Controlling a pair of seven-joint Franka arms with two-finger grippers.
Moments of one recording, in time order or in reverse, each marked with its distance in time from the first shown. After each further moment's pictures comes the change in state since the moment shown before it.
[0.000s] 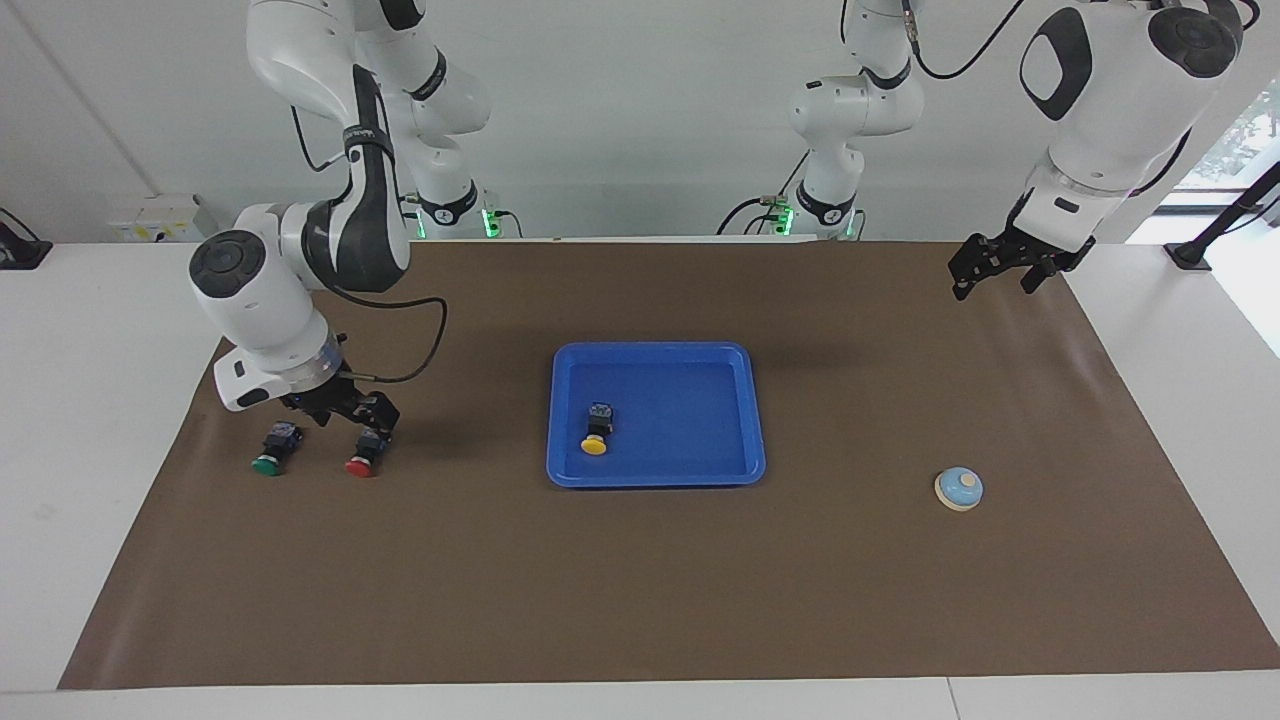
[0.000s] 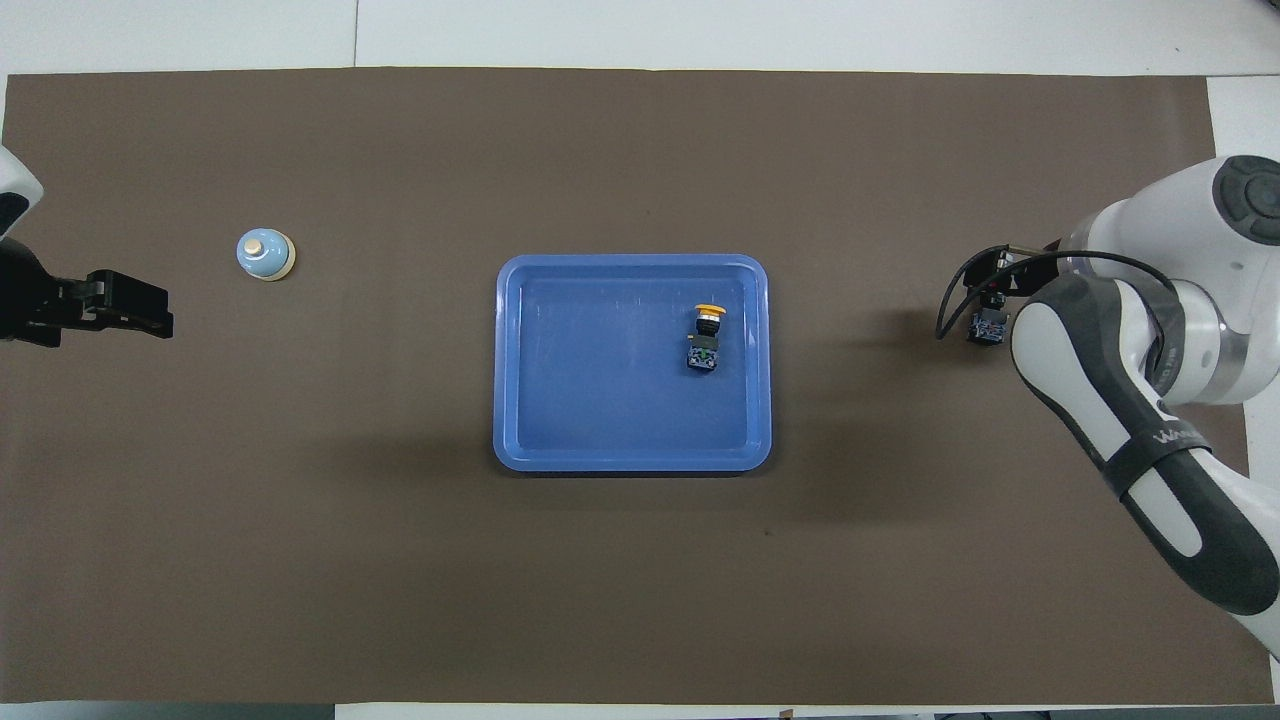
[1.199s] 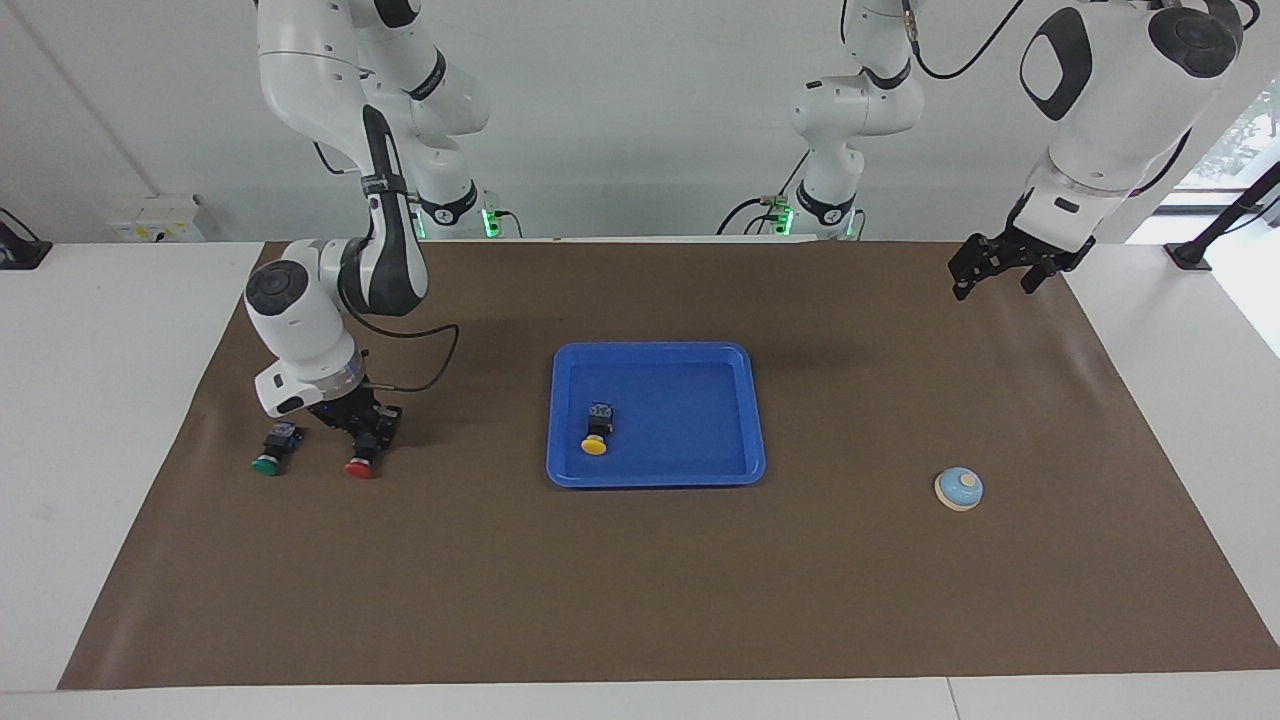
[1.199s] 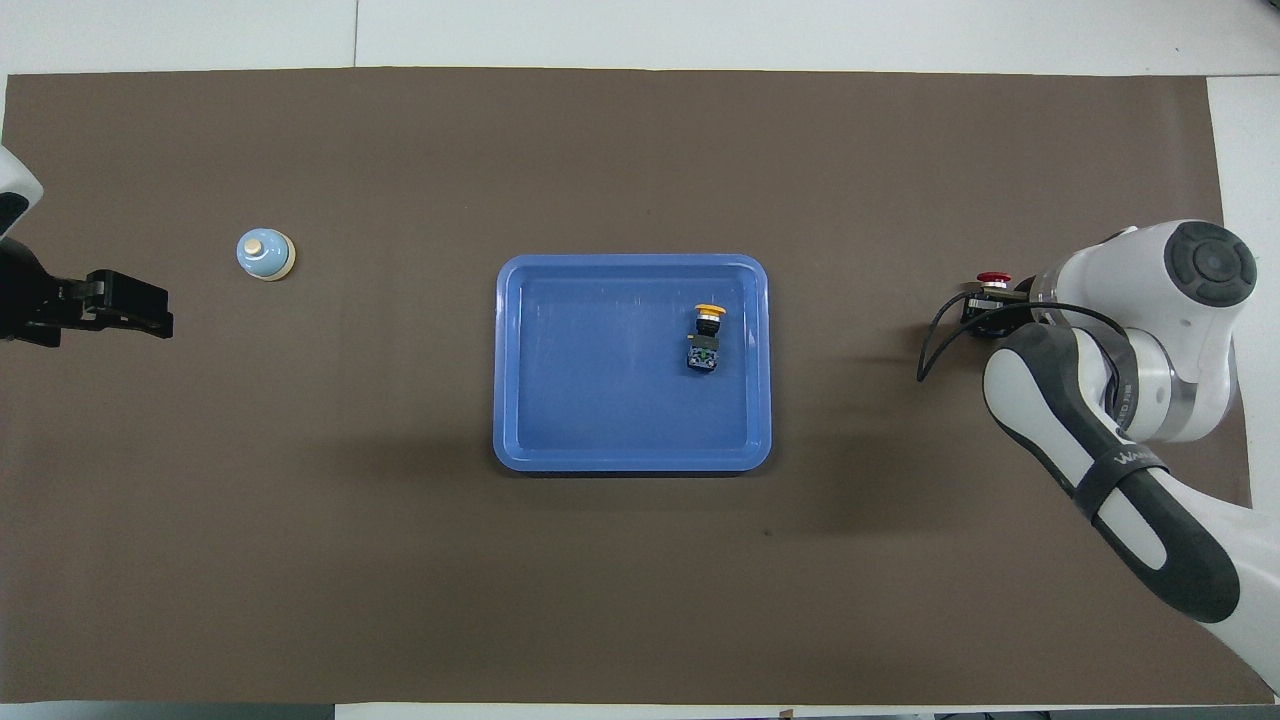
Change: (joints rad) left arm 0.000 0.000 0.000 0.000 0.000 0.000 0.000; right arm 0.002 -0.006 0.013 -0.067 -0.001 0.061 -0.052
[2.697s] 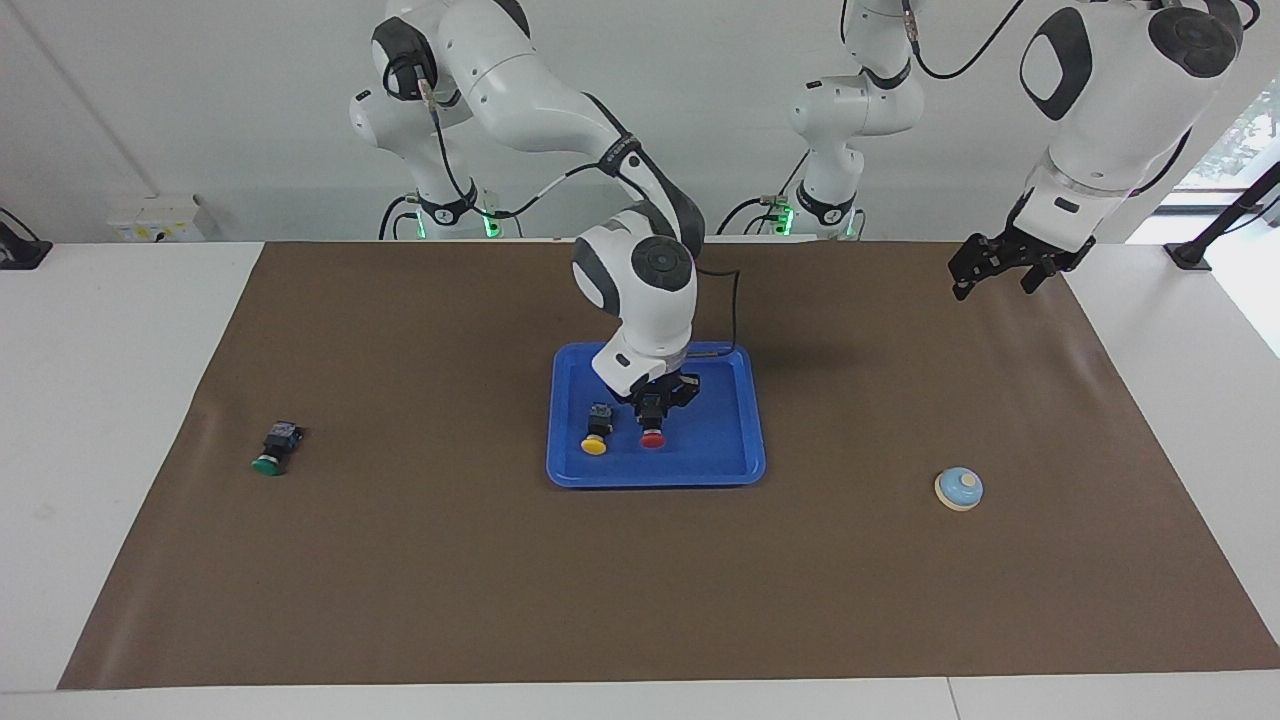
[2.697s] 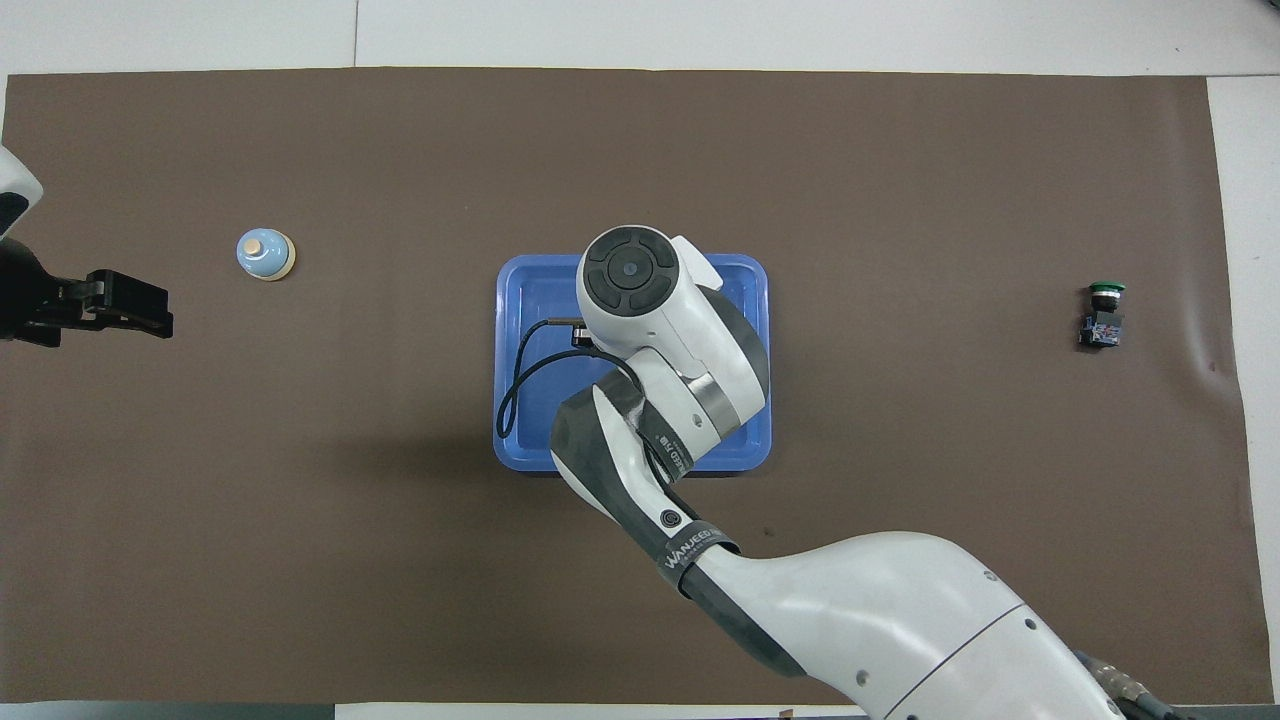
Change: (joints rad) left arm 0.000 0.000 0.000 0.000 0.000 0.000 0.000; right arm 0.651 0.310 0.012 0.498 0.015 -0.233 0.526
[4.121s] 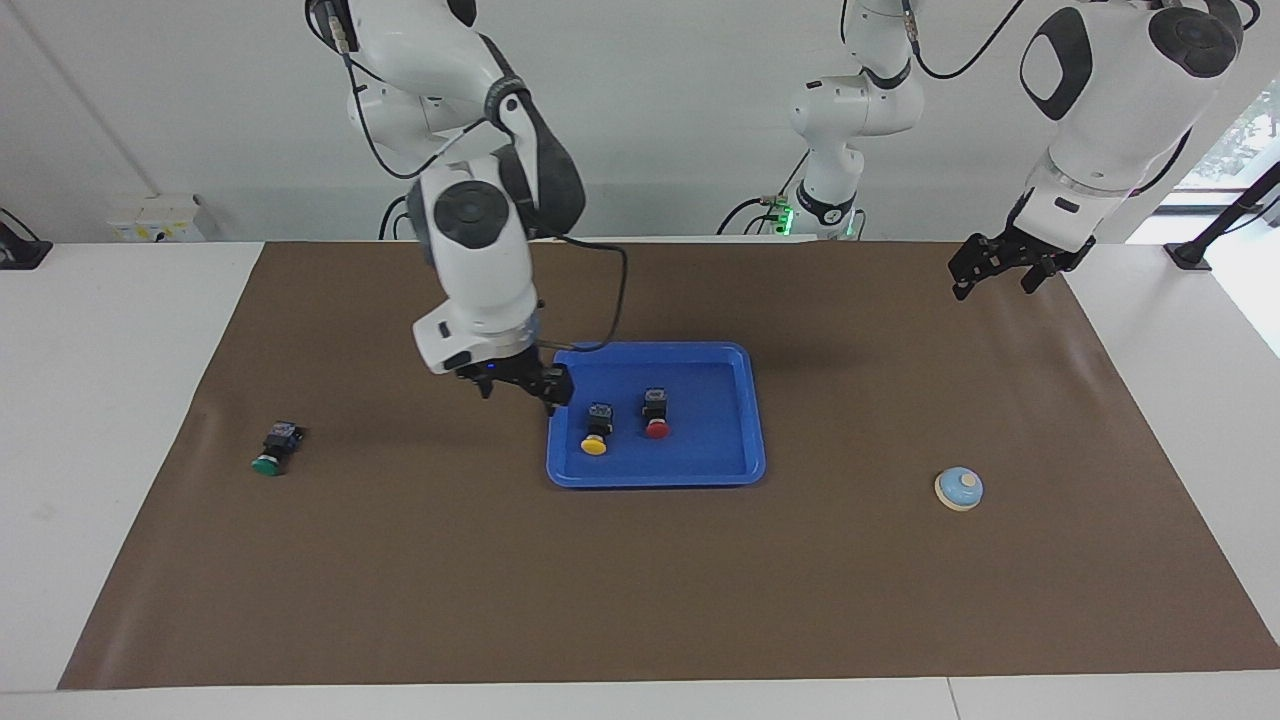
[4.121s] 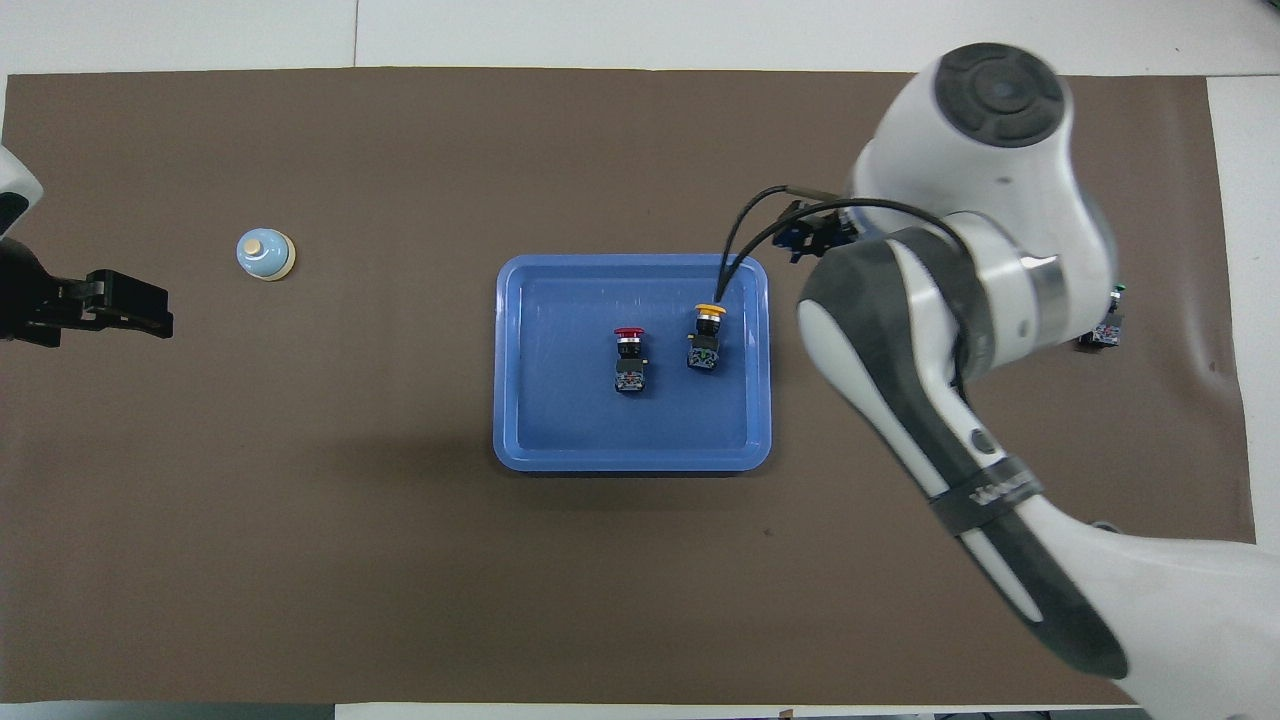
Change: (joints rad) left arm 0.000 0.000 0.000 0.000 0.000 0.000 0.000; right arm -0.345 -0.247 -0.044 0.025 -0.008 -0.281 -0.151
